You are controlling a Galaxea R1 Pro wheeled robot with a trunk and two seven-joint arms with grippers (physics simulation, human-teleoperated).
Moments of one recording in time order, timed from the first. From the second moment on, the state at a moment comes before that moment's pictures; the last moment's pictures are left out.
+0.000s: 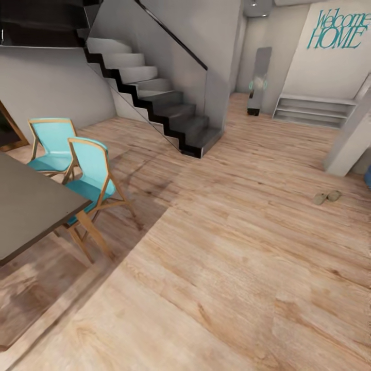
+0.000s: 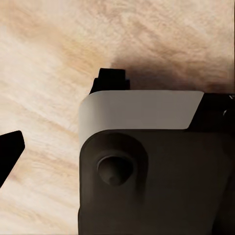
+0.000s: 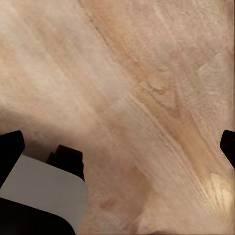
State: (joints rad) left arm -0.32 0.01 -0.11 -0.18 0.18 0.21 0.05; right arm -0.37 0.03 0.03 0.04 0.47 -0.27 -0.28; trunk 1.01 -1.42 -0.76
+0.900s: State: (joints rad) left arm -0.32 0.01 -0.12 -0.18 0.18 0.21 0.05; right arm -0.37 0.03 0.03 0.05 0.47 -0.27 -0.28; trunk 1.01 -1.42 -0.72
